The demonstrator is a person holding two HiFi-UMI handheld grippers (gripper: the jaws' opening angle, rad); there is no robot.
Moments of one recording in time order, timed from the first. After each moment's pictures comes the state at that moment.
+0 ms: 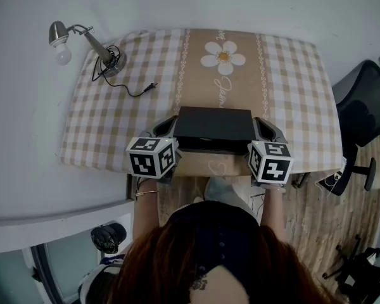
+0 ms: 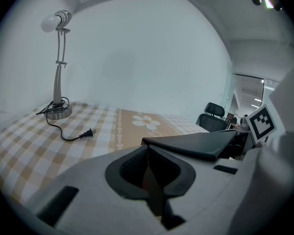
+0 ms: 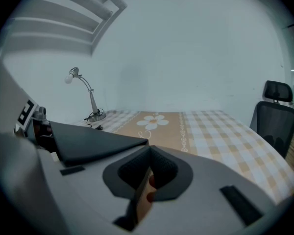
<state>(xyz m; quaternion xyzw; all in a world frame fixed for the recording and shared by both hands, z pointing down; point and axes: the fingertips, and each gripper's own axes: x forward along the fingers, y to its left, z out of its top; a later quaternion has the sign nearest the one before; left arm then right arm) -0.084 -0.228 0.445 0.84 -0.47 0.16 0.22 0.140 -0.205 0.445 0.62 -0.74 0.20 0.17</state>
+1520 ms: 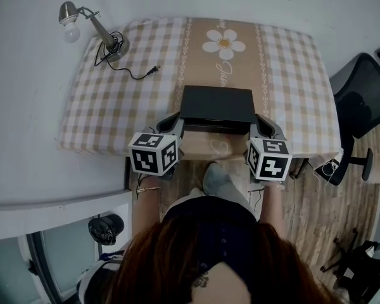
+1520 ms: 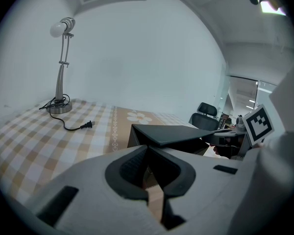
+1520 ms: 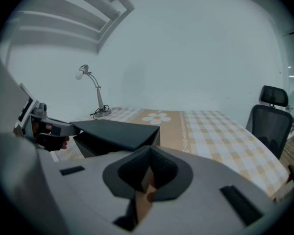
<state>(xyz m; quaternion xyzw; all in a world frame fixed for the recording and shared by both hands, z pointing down) -0.083 -0.171 0.443 0.85 -0.45 0.15 0.22 0.124 -0.150 0.442 0.62 -0.74 0.19 0.19</state>
